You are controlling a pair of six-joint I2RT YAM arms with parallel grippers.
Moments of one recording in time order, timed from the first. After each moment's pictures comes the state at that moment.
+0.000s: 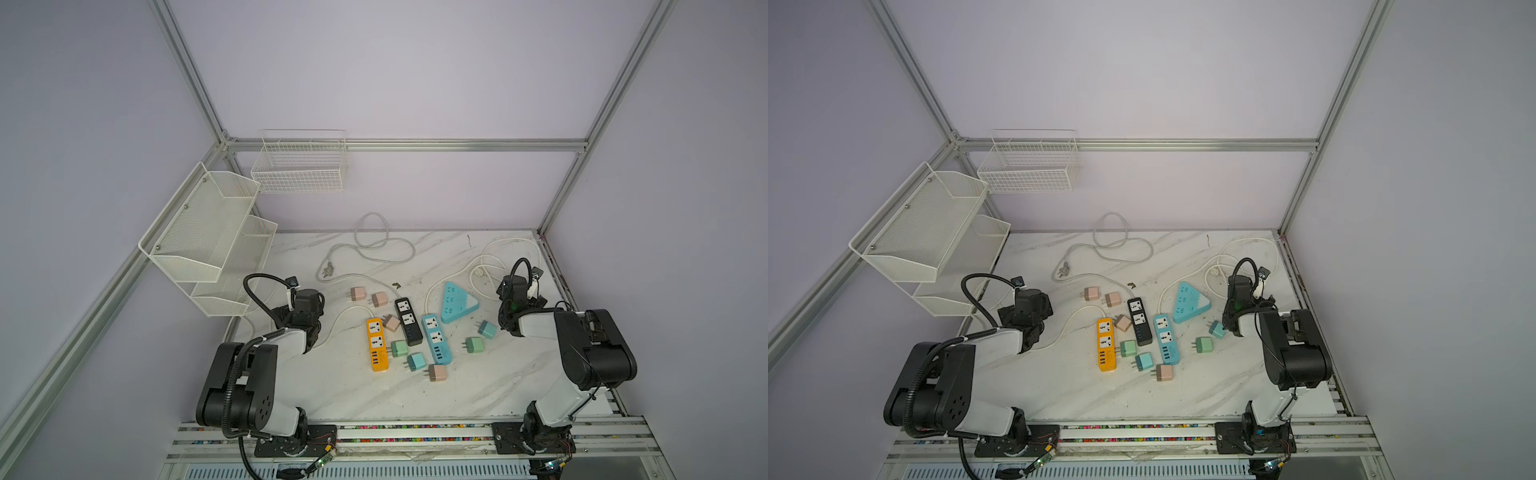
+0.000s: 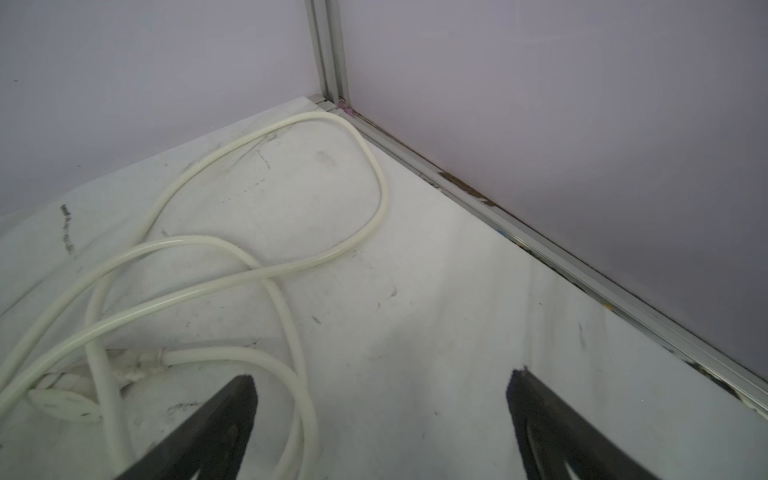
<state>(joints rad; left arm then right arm) -0.07 1.47 0.51 0.38 -0.60 -0.15 0.10 1.71 0.65 0.60 0.64 0.37</state>
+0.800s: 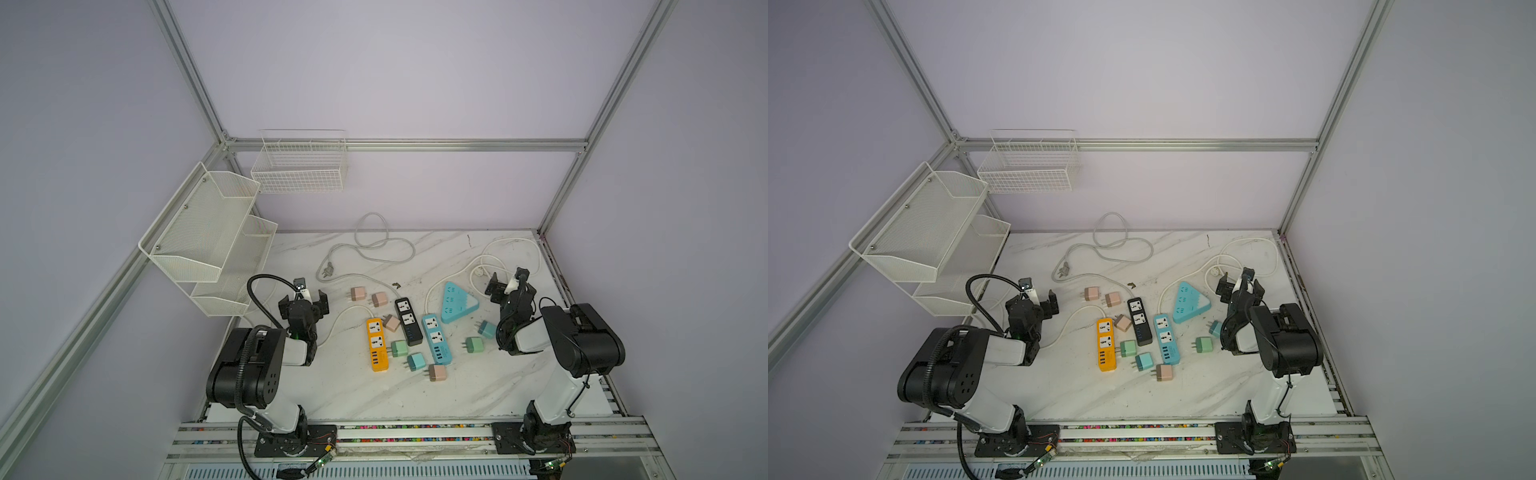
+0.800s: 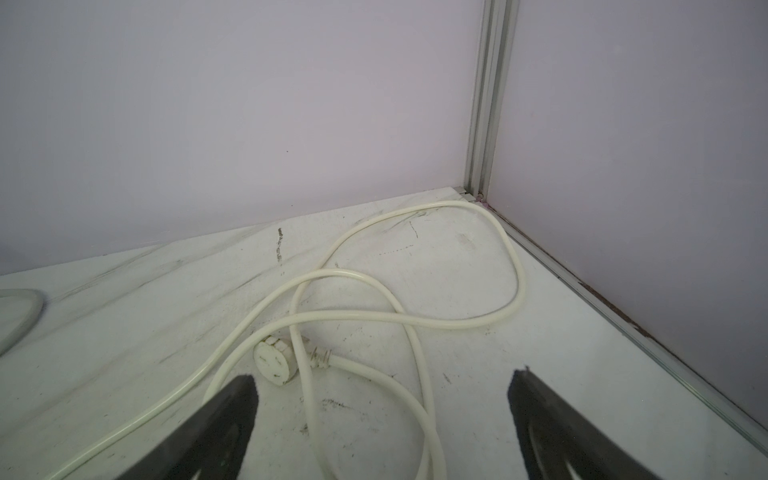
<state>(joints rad) -0.03 1.60 0.38 0.92 -0.34 0.01 0.11 1.79 0.46 1.22 0.36 0.10</state>
